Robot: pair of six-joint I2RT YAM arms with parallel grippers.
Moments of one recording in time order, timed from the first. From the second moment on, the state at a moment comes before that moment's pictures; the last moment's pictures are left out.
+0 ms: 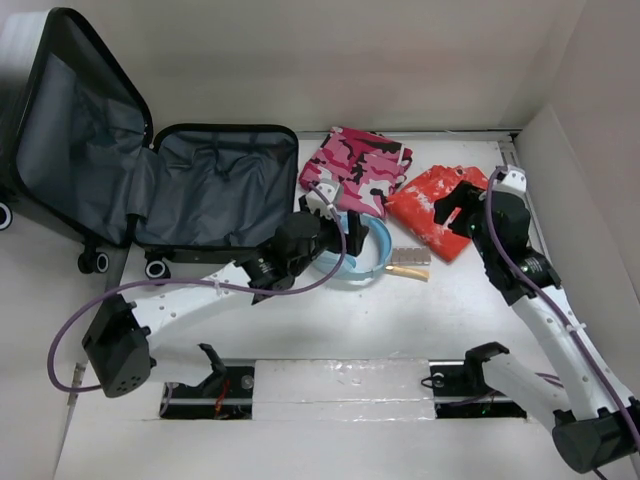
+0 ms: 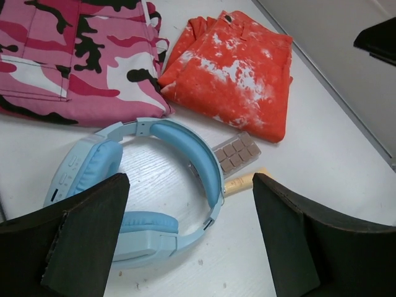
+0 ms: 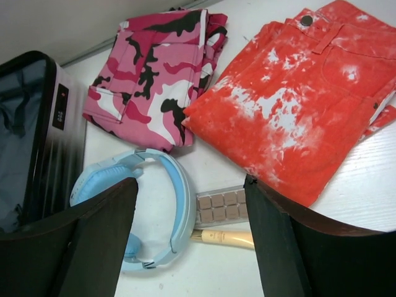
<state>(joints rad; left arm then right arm) -0.94 1.26 0.90 0.14 -0.27 -0.36 0.29 0.86 0.91 -0.37 0.25 0.50</state>
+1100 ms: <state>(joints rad) -1.07 2.07 1.45 -0.13 -0.40 -0.21 0.29 0.91 0.99 -0.33 0.17 0.50</state>
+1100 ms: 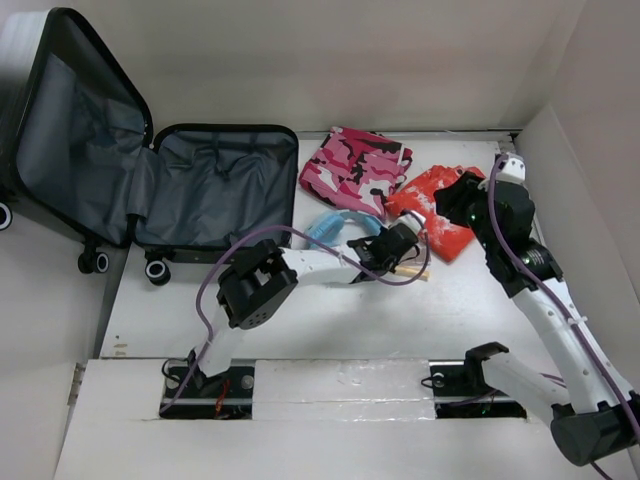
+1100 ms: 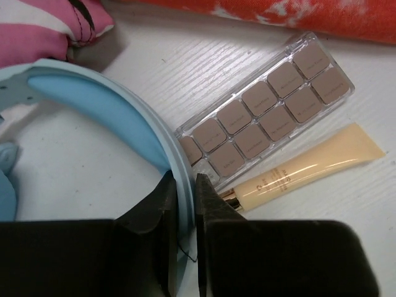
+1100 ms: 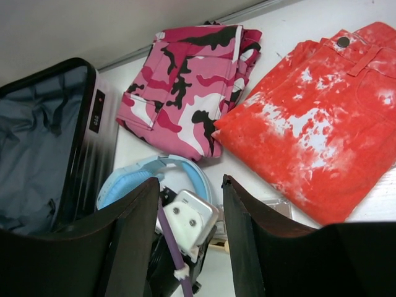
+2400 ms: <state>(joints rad) -0.36 1.92 1.54 -0.40 -0.77 -0.39 0.32 0.87 0.81 -0.29 -0.01 0.49</state>
